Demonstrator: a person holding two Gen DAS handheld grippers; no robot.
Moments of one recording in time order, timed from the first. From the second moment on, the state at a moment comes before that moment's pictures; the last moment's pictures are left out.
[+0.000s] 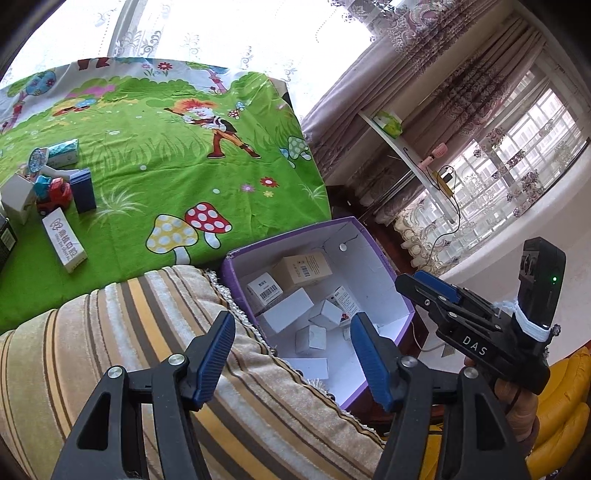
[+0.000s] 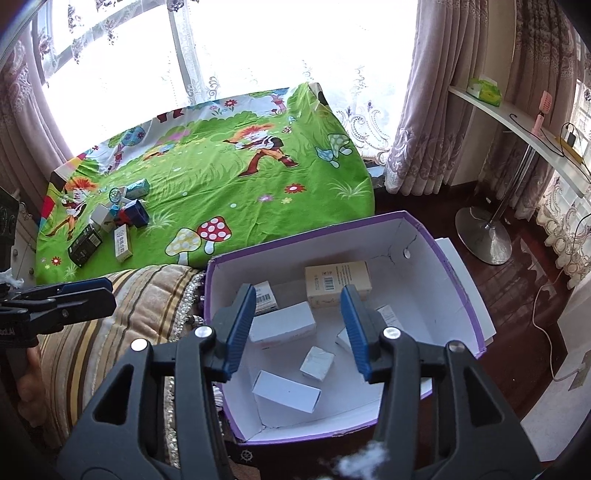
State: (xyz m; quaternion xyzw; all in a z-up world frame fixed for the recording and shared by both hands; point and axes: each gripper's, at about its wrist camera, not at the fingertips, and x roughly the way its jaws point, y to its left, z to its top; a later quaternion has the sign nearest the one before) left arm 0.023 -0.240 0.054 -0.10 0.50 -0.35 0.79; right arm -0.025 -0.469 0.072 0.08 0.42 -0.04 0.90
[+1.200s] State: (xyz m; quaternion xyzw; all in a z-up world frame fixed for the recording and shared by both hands) left arm 0.146 -0.023 -0.039 -0.22 0.61 -0.16 0.75; right arm 0.110 -0.256 0.057 -0.01 0.47 0.14 0.87
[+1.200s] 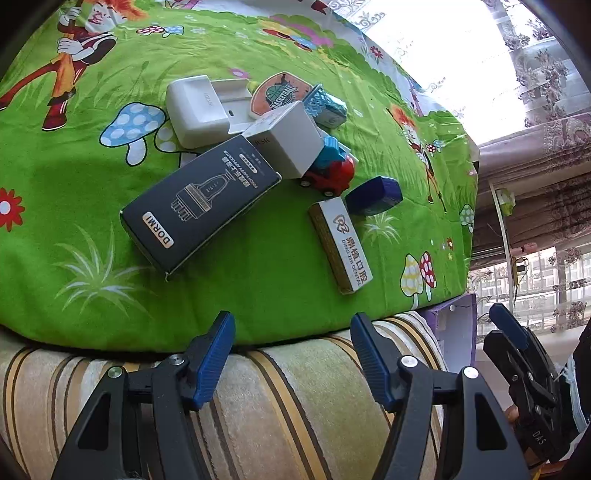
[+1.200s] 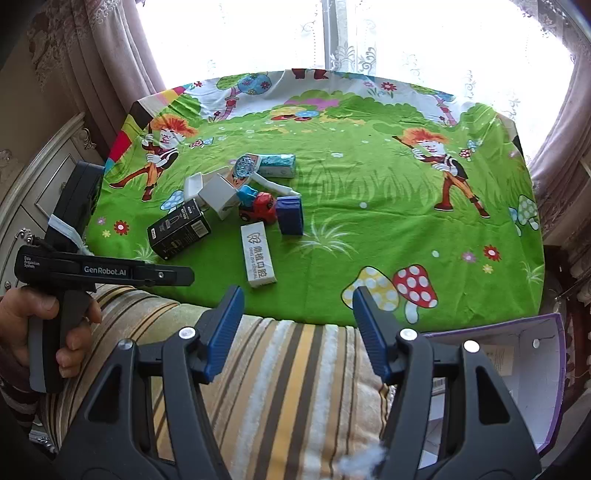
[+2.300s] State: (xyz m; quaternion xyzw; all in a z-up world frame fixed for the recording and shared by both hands) left arm 0.195 -0.003 -0.021 -0.12 0.56 -0.01 0.82; right arm 0.192 -0.191 -0.029 -0.06 0.54 0.16 0.82
